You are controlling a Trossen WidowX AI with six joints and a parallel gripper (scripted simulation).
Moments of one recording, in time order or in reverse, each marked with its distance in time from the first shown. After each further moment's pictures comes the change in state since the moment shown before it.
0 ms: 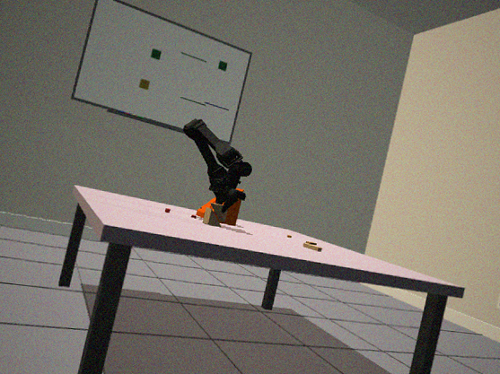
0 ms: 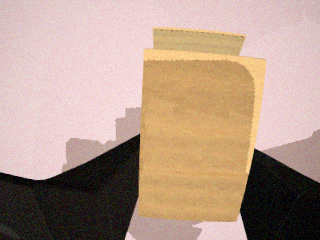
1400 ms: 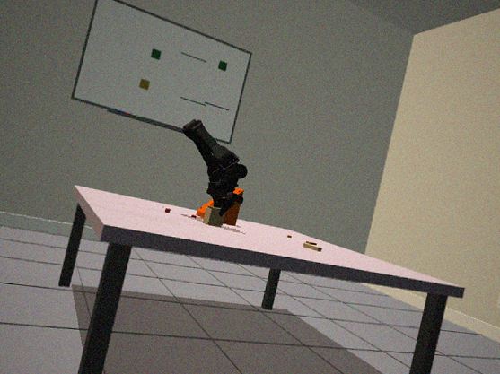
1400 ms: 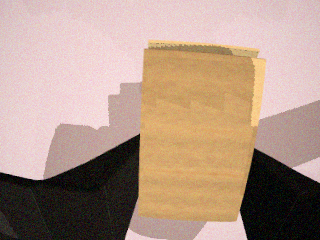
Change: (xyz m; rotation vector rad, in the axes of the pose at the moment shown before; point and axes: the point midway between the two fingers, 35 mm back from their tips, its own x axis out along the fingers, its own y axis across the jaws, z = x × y) arm 0.017 0.000 0.006 0.004 -0.008 0.005
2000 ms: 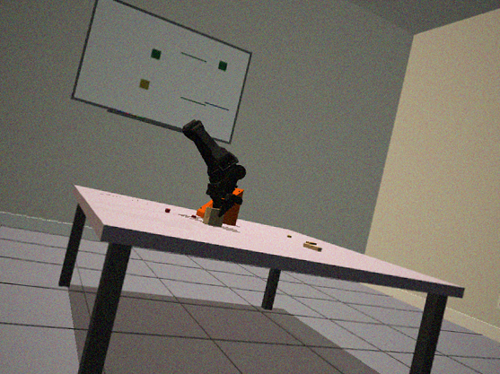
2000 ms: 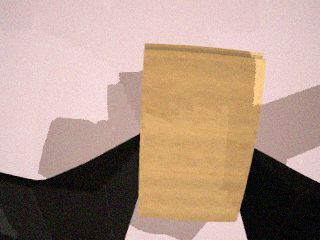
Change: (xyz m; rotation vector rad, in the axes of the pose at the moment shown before) arm 0.005 -0.001 0.001 -0.003 -0.002 -0.001
